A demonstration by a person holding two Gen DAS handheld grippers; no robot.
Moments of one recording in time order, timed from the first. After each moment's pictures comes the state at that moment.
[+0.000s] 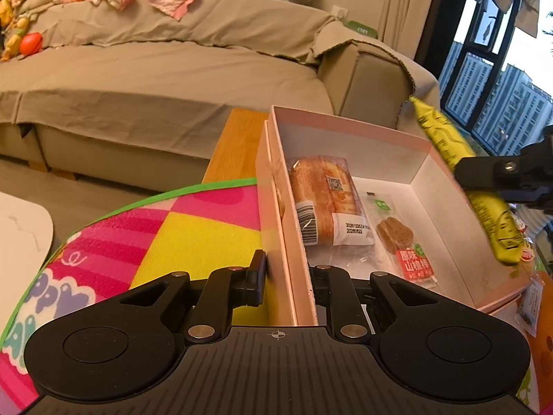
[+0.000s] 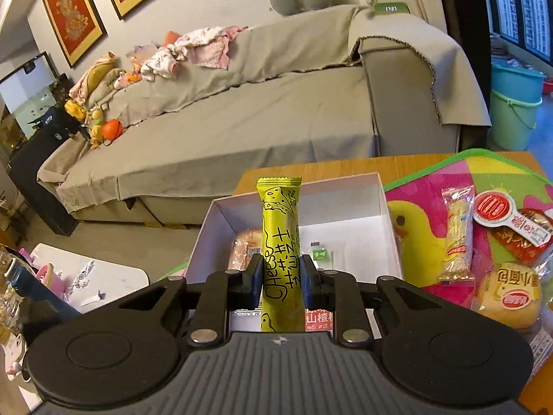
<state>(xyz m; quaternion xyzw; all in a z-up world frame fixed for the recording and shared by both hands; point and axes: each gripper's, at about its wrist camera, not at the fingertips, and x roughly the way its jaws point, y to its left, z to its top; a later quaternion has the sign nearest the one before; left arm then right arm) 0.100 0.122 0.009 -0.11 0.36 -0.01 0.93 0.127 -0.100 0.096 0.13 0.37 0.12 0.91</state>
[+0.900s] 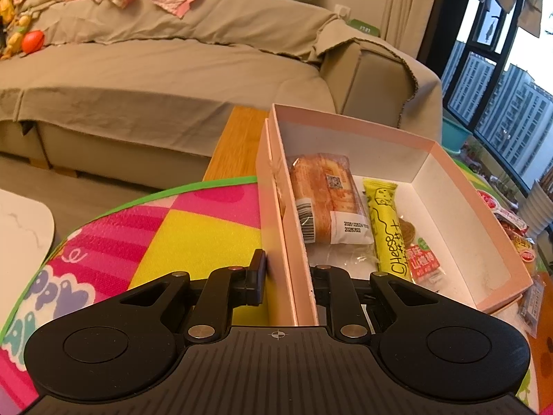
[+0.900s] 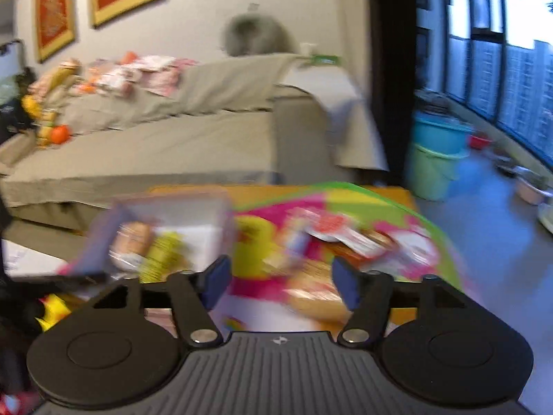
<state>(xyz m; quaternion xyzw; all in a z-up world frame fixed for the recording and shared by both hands) 0.101 0.120 0.008 -0.10 0.36 0.00 0.93 0.034 -0.219 0.108 0.04 0.31 0.00 0.95</state>
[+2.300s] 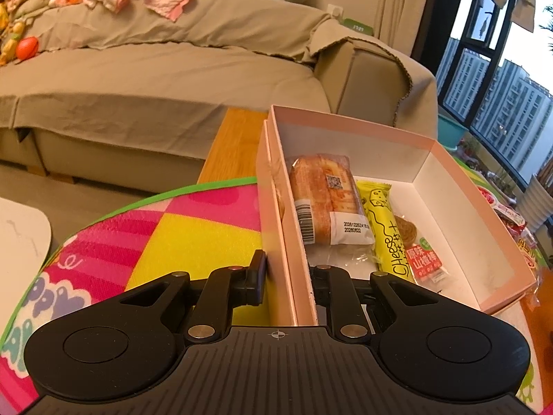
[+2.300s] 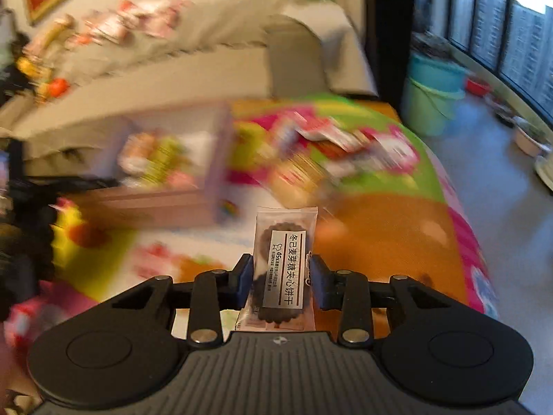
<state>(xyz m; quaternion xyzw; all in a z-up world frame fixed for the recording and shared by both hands) 0.101 0.119 0.009 -0.10 0.36 -0.01 0.93 -0.032 -0.214 0.102 0.04 0.40 0.04 0.92</state>
